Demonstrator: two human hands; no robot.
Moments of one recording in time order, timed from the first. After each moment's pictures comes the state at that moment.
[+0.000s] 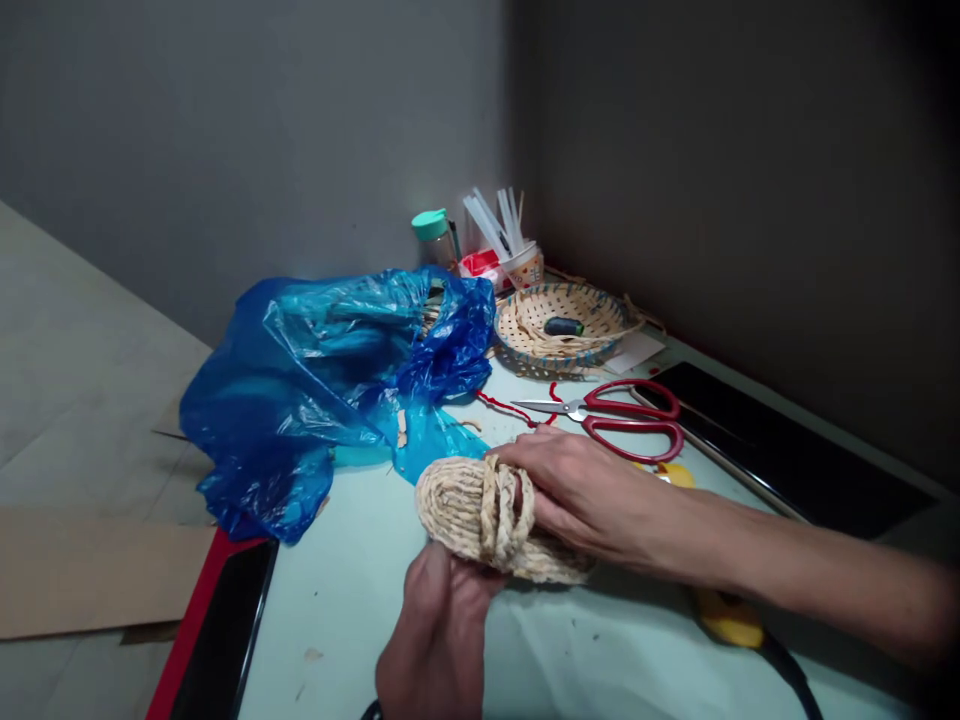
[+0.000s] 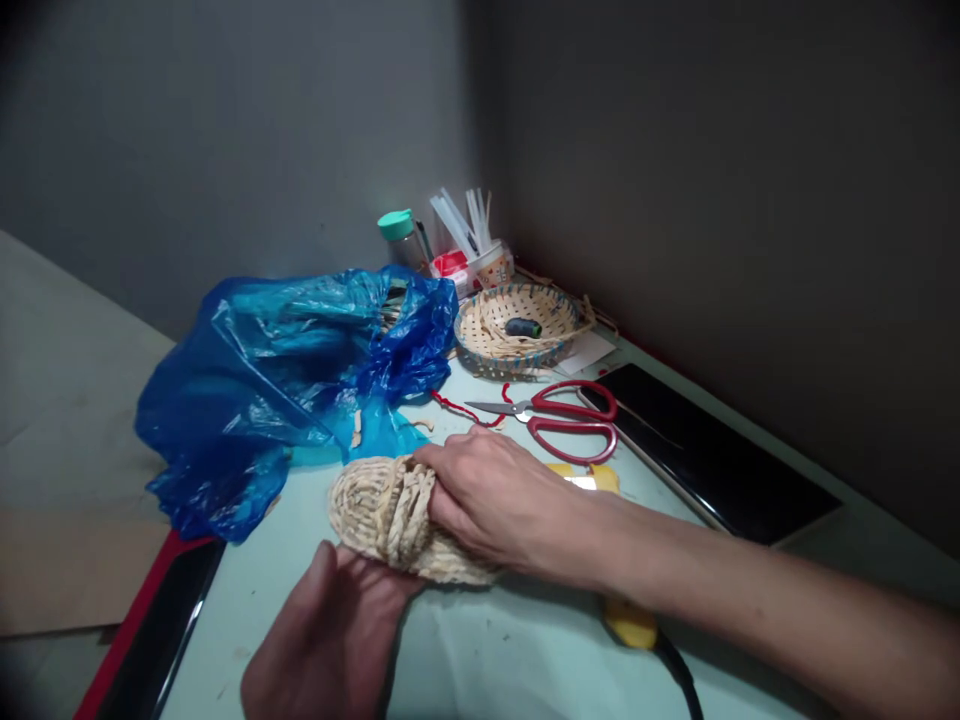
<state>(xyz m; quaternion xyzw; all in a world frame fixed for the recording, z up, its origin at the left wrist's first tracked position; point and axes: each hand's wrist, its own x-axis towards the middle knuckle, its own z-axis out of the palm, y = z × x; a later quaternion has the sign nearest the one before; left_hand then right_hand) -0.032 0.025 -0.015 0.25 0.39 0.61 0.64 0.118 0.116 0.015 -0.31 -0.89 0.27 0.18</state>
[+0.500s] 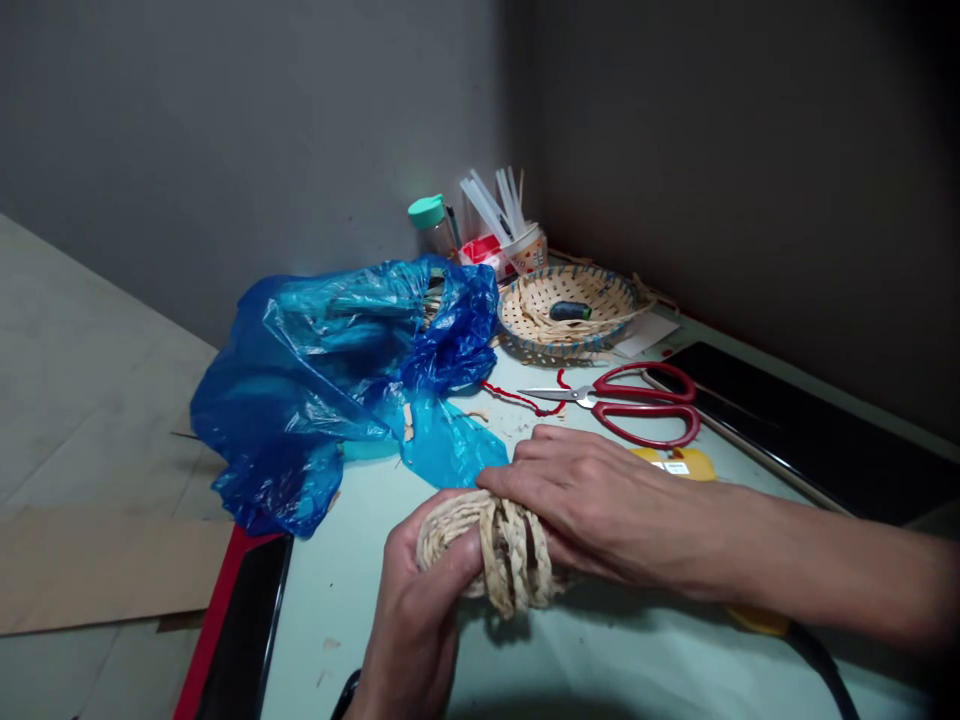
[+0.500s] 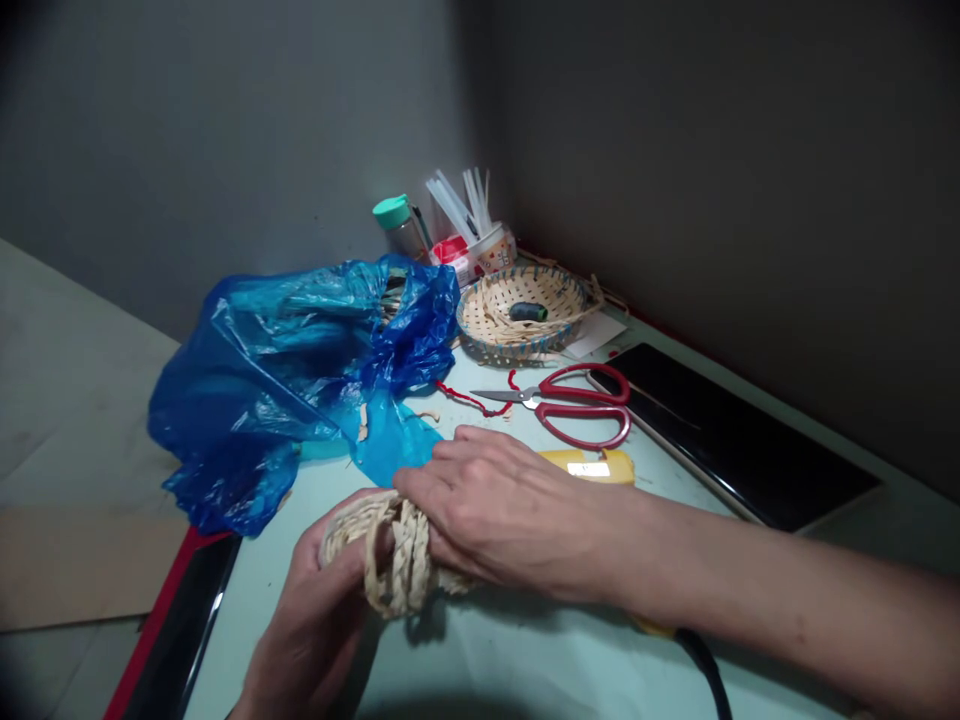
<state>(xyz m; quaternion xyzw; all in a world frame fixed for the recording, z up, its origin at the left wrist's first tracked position) -0.055 0.034 0.003 0.32 0.50 0.51 0.62 0.120 0.107 0.005 -0.21 -0.95 0.15 0.19</state>
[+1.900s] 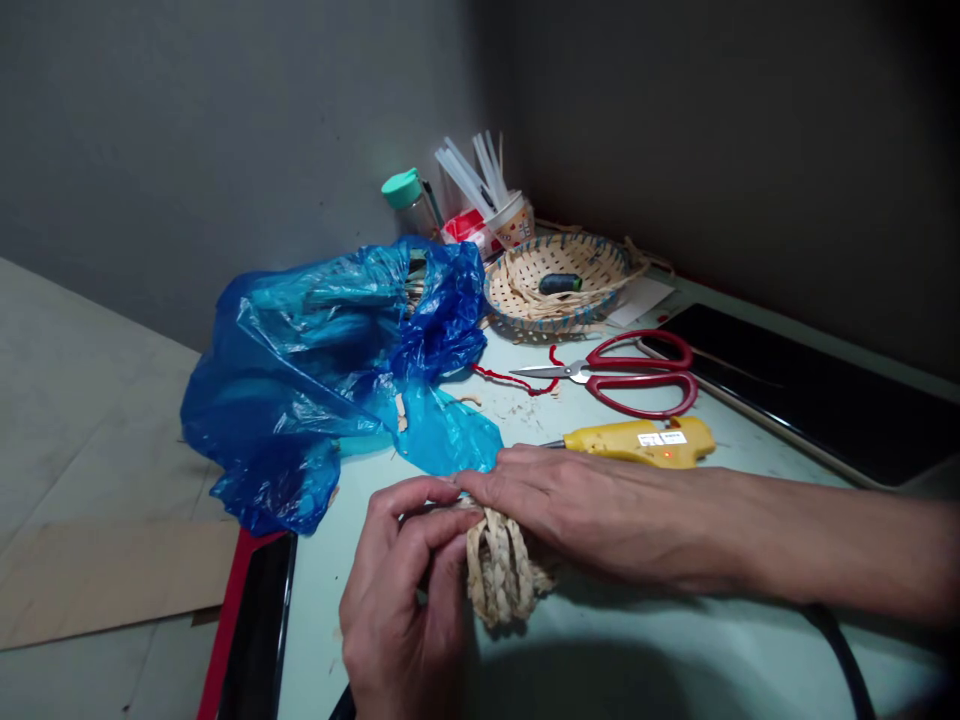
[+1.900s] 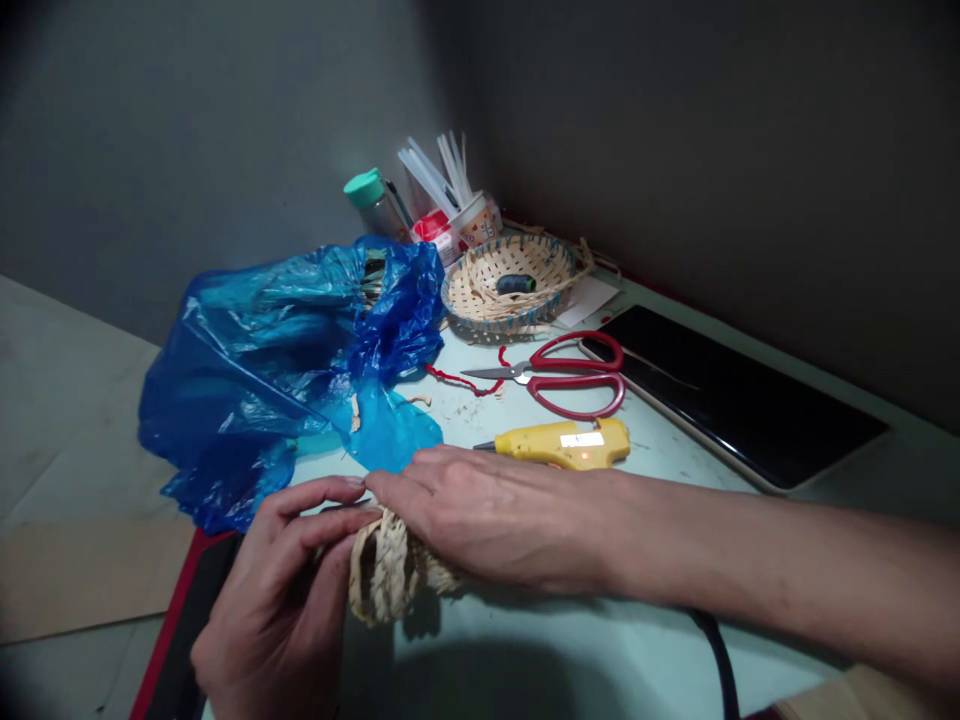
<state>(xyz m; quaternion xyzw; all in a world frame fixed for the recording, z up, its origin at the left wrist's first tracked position) -0.060 0.025 0.008 0.72 0.55 0.42 0.01 0.120 0.101 0.003 -0.16 -0.93 0.29 0.17</state>
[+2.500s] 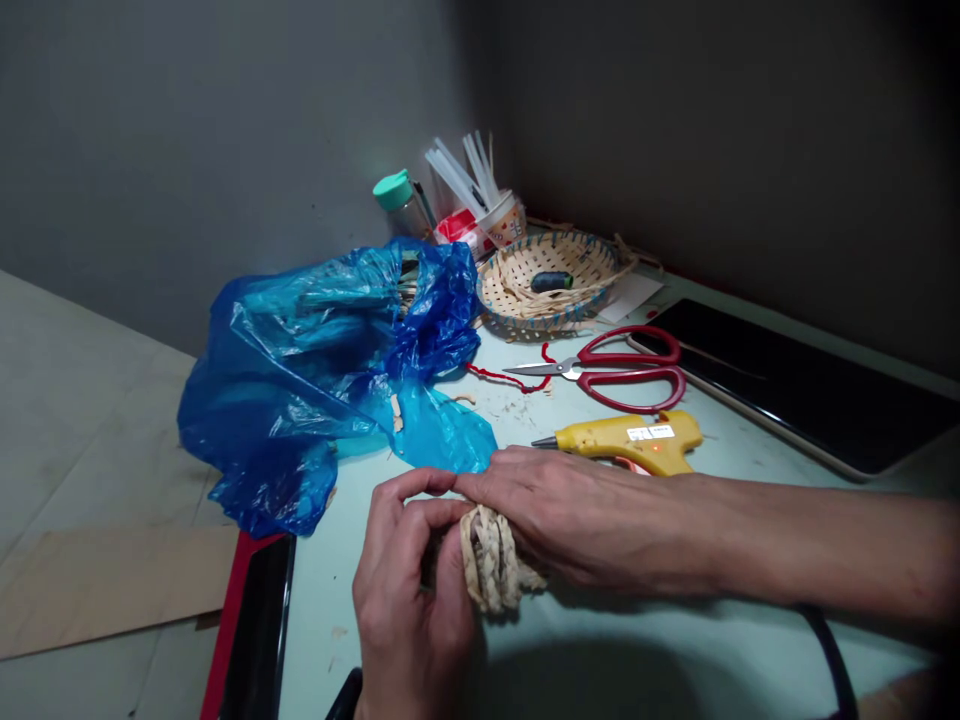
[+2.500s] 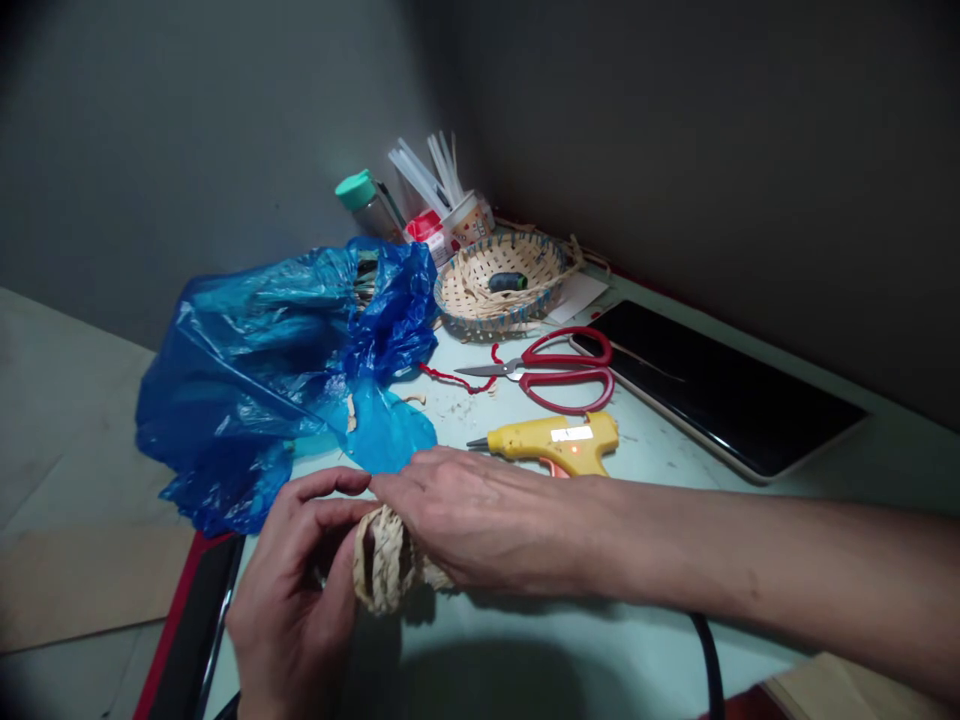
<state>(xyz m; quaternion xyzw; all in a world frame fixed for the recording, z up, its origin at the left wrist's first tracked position) -0.060 0.026 0.005 0.71 0.59 0.38 0.06 0.117 0.092 -0.005 -0.20 -0.91 0.32 0.18</state>
